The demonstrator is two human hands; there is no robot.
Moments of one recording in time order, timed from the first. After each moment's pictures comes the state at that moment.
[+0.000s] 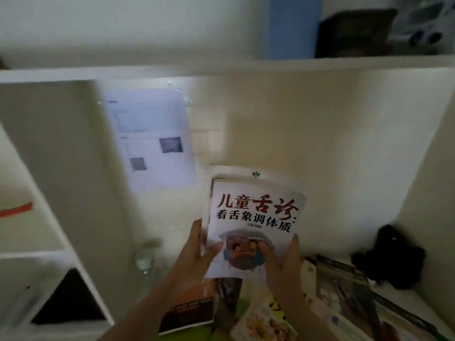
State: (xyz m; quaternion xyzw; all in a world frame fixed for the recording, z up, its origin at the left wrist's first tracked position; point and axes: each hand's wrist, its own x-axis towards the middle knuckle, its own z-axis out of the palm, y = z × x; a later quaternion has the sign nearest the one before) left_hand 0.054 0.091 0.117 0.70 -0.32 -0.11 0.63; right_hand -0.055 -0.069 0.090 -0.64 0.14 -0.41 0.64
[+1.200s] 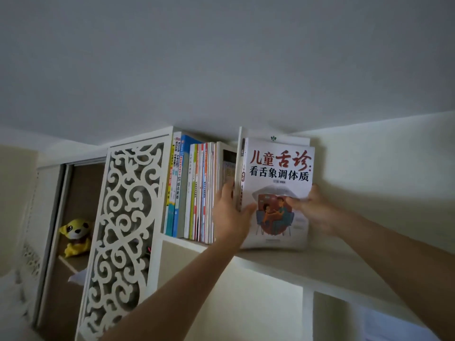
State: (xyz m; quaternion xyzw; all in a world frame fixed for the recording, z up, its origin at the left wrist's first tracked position) left_hand 0.272 0.403 0.498 0.71 -0.08 0.49 0.49; right_hand 0.323 0.223 0.545 -0.76 -0.20 -0.21 0.58
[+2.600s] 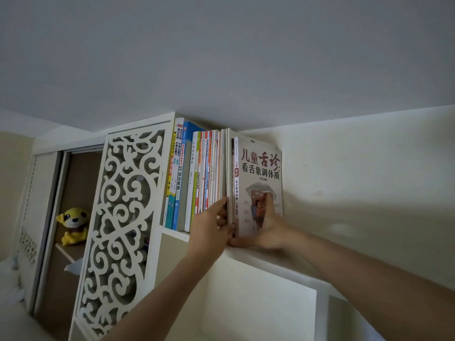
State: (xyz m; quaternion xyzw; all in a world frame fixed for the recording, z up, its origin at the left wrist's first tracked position) left_hand 0.260 0.452 0.460 0.79 -0.09 0.43 0.43; right_hand 0.372 0.307 0.480 -0.89 -0.23 -0.15 0.38
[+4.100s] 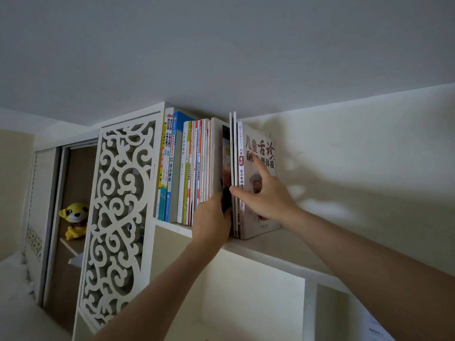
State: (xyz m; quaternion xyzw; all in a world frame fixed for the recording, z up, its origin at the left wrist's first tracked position) left_hand 0.278 0.426 0.466 0.82 0.00 0.47 0.31; right_hand 0.302 0.295 0.522 -0.83 -0.29 -0.28 0.38
